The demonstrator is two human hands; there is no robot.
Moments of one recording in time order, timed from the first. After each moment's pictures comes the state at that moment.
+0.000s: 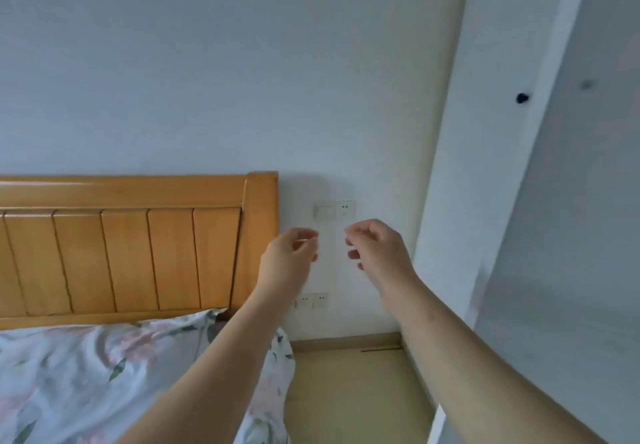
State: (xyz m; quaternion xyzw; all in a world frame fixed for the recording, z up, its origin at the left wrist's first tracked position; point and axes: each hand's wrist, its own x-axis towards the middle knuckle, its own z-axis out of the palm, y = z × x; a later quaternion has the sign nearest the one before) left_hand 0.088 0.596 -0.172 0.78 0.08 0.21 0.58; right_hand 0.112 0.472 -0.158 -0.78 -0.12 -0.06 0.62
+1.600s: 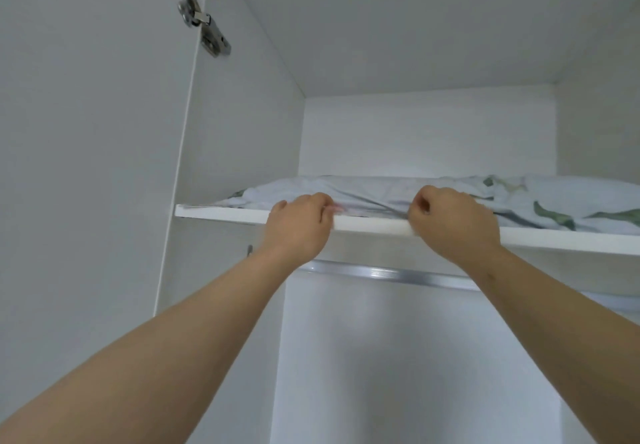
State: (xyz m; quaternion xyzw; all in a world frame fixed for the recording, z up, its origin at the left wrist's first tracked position) left_hand 0.050 -0.025 0.095 0.68 -0.53 0.32 0.39; right_hand -0.123 -0.106 0.114 -0.77 0.38 -0.49 -0.16
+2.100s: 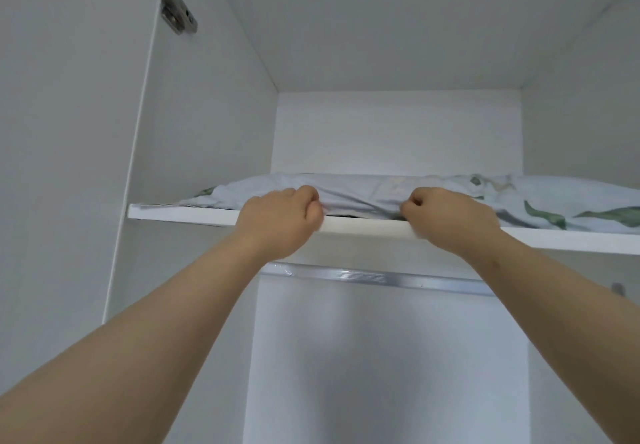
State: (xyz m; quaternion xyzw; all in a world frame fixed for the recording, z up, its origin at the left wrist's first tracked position) left_hand 0.076 -0.040 0.108 0.69 -0.56 0.32 0.32; right_hand -0.117 -0.116 0.129 -0.79 0.45 -0.39 -0.11
